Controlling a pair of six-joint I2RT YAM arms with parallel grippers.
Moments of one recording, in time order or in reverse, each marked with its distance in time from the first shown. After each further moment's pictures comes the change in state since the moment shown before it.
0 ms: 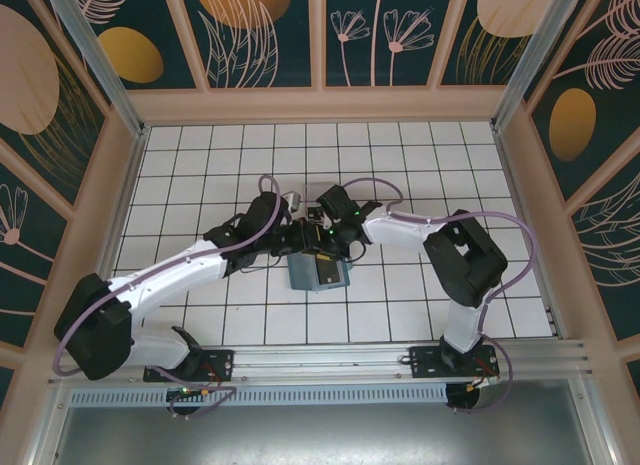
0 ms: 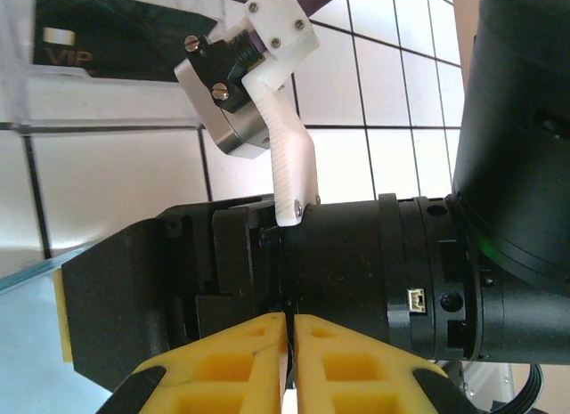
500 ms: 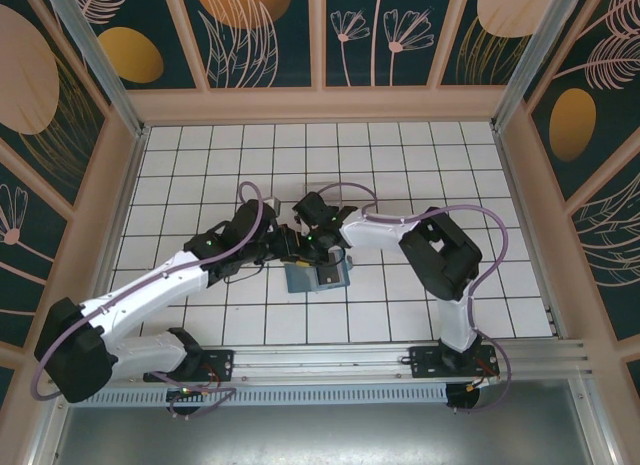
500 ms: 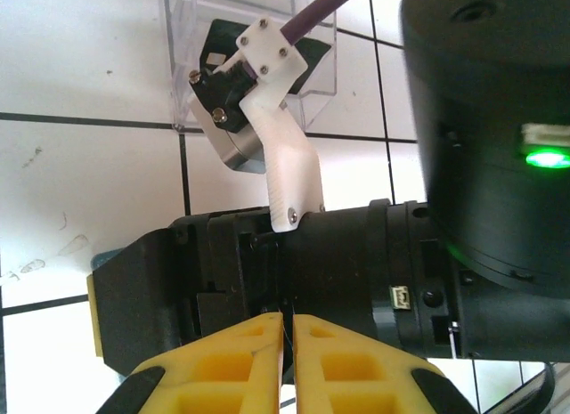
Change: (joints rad) left arm 0.001 -0.158 -0.038 -0.198 -0.169 0.047; right arm 0.106 0.135 0.128 0.037 -0.045 0.034
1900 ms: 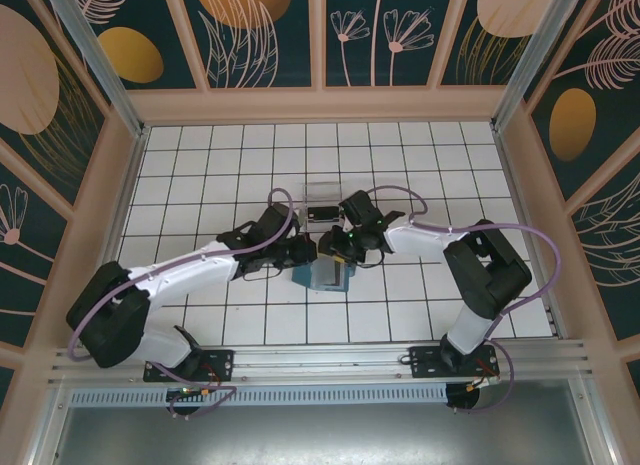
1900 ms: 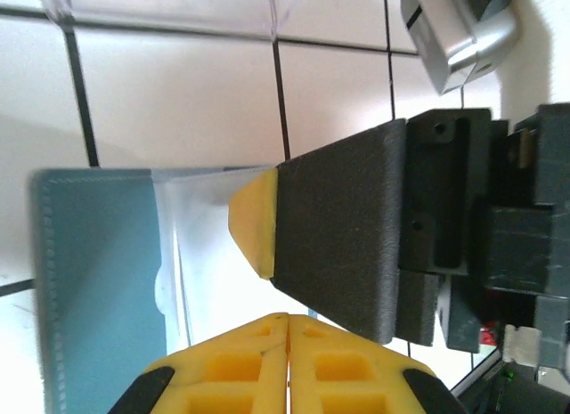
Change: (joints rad) left arm -0.027 0.206 -0.010 0.146 0.143 -0.023; right arm -0.169 -0.264 -0.307 0.089 0.023 0.046
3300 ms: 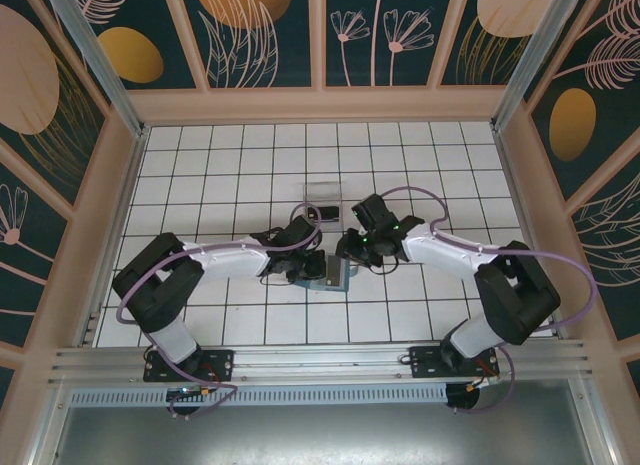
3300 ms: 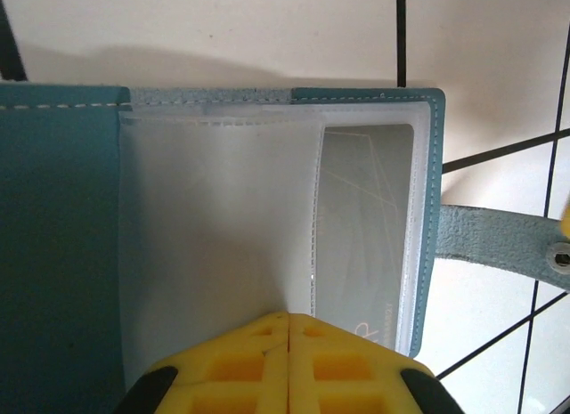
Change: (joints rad) left arm -0.060 0.288 0.047 0.024 0.042 0.012; right arm -0.014 -0.180 -0.087 -0.124 0.127 0.003
